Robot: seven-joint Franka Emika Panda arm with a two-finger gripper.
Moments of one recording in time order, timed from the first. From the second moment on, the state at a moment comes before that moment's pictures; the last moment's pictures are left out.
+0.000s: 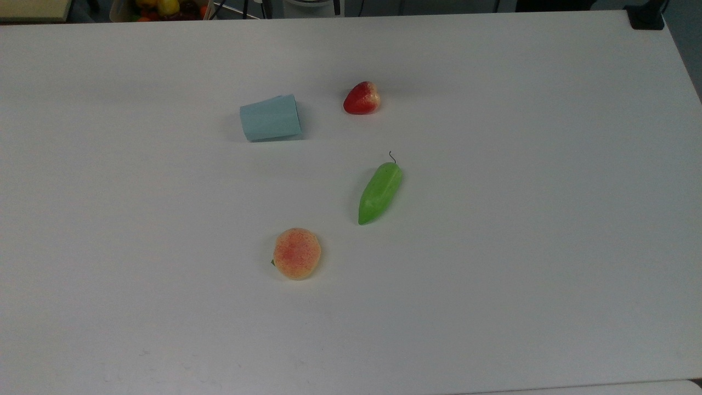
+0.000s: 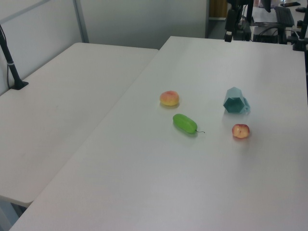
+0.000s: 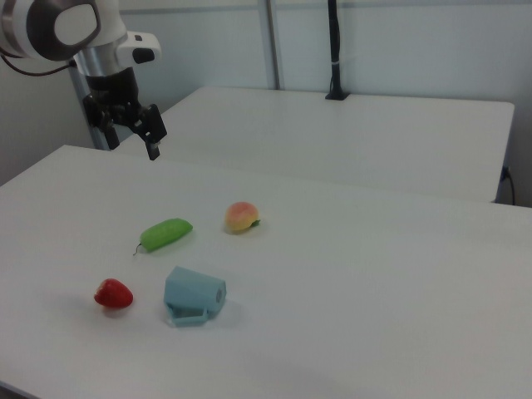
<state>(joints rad) 0.06 -0.04 0.02 -1.65 0.07 1.71 0.00</state>
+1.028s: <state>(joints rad) 0.13 -0.03 0.04 -1.67 0.00 1.71 0.04</state>
